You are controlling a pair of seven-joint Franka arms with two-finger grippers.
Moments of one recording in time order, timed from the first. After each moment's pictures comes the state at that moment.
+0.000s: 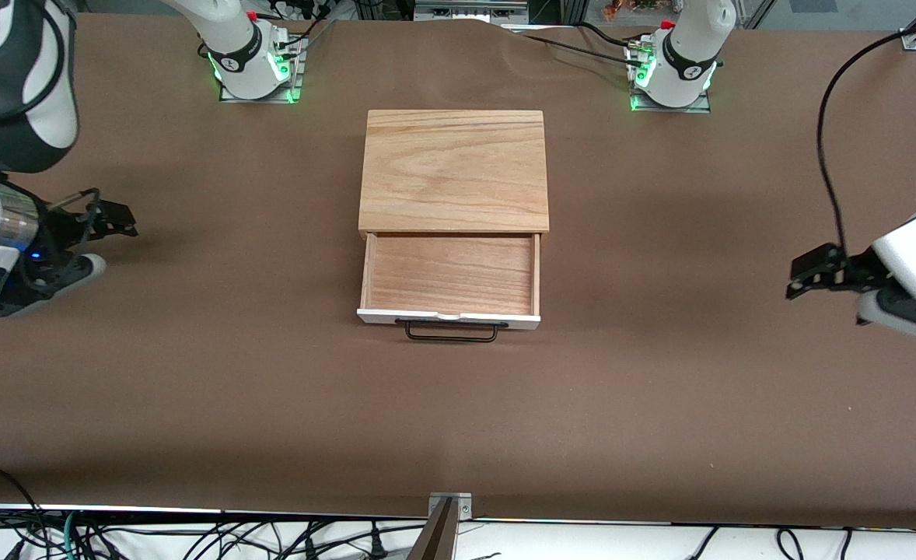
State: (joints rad) left arm -0.03 0.37 0.03 -1.16 -0.07 1.59 0.31; right arm 0.33 0.38 -0.39 -1.27 0.07 1.39 -0.50
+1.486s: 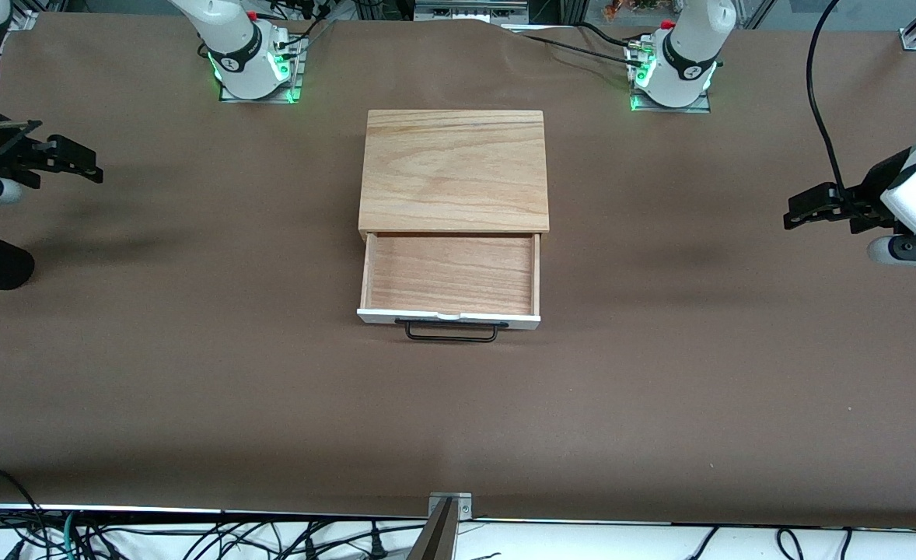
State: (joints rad) left arm -0.03 0.20 0.01 -1.38 -0.06 1.45 0.00; right arm 0.00 -0.05 -0.08 -1.77 0.00 1.60 -0.18
